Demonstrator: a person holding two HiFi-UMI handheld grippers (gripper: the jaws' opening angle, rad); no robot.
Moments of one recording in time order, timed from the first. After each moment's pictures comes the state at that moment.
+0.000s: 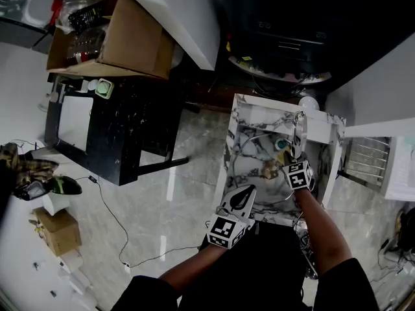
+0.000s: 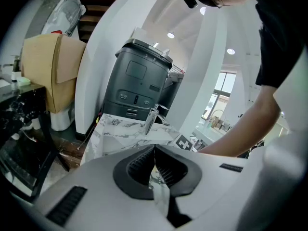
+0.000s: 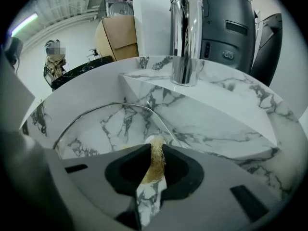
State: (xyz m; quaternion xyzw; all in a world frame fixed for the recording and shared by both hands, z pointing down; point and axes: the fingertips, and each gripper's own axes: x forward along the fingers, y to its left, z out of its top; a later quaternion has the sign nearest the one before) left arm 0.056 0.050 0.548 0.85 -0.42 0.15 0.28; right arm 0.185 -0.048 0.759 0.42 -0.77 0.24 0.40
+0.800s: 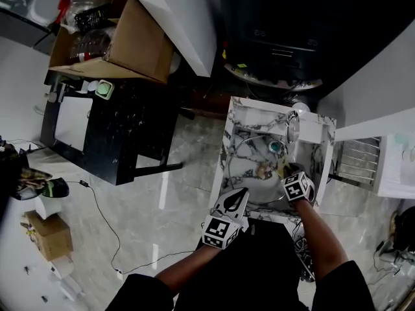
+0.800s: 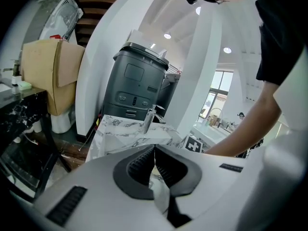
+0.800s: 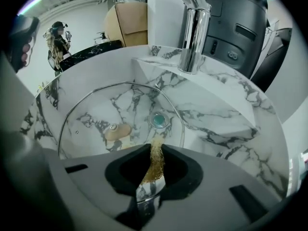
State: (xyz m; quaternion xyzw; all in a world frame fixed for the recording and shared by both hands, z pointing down) left arm 0.046 0.072 0.541 0.86 -0.41 0.15 0.26; right arm 0.212 0.011 0.758 0.39 -0.75 0.22 0.48
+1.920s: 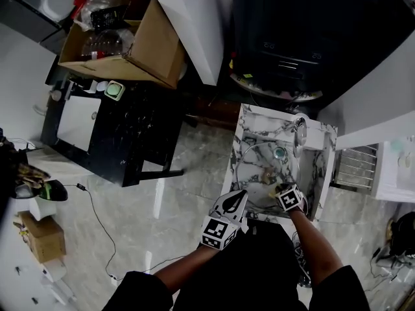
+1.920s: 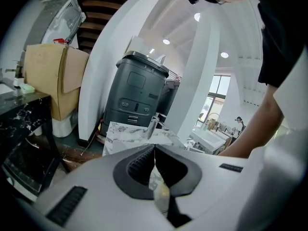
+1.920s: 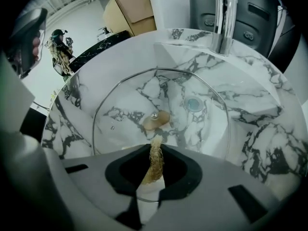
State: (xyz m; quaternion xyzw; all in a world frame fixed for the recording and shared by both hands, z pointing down) left arm 0.006 0.074 0.518 0.87 -0.41 0.13 0.25; right arm 0.156 0.085 0.762 0.31 -0.73 0.33 0.50
